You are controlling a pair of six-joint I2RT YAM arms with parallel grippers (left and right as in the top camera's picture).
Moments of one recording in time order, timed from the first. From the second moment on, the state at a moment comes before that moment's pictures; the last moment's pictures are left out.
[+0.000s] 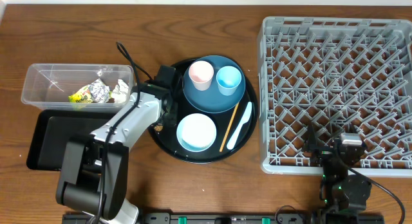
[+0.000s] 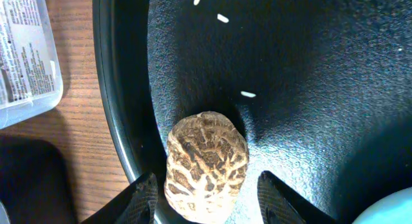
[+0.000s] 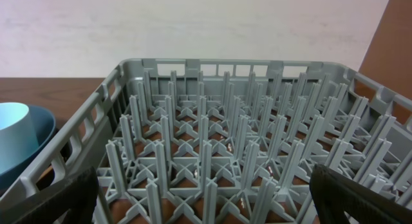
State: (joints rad) left arm -0.30 1.73 1.04 -0.76 -0.19 -0.25; right arm -0.10 0.01 0.01 -0.07 -0.03 -0.01
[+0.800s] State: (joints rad) left arm -0.30 1.80 1.04 -0.73 -0.19 -0.24; right arm -0.10 0.01 0.01 -0.07 -0.03 -0.01
